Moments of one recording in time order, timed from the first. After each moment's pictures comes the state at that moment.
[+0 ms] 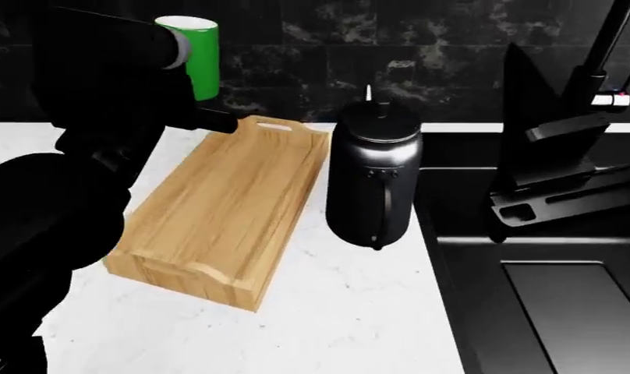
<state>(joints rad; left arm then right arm) -0.98 -0.45 0.21 0.48 -0.79 -1.05 -0.44 1.52 1.06 -0.45 -0.96 2.13 0.73 1.37</state>
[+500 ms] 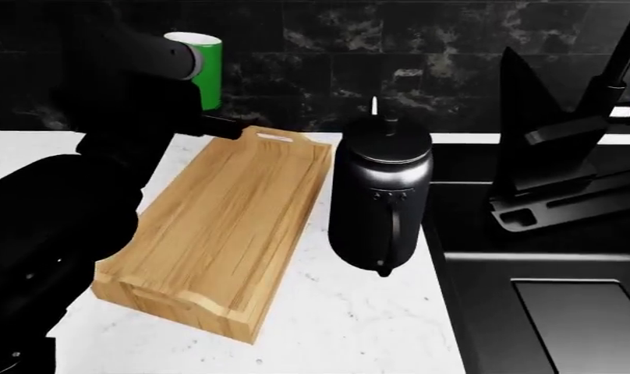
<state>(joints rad) -0.96 -0.45 0.27 0.38 -0.71 -0.98 -0.39 1.54 1.07 -0.47 -0.95 2.18 0.72 1.38</state>
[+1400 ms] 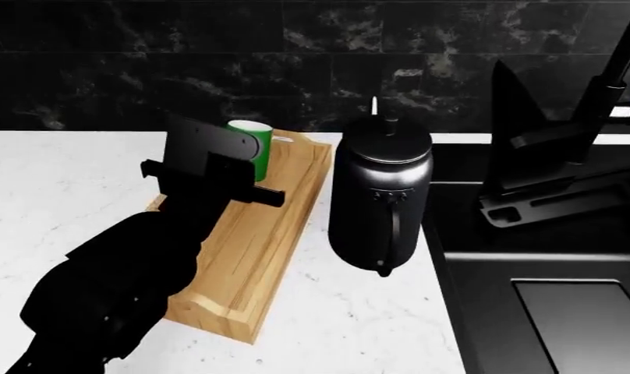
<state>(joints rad) -0.79 -0.37 0.43 0.16 -0.60 -0.75 -0.29 1.44 1.07 -0.45 -0.95 2.09 0.71 1.34</state>
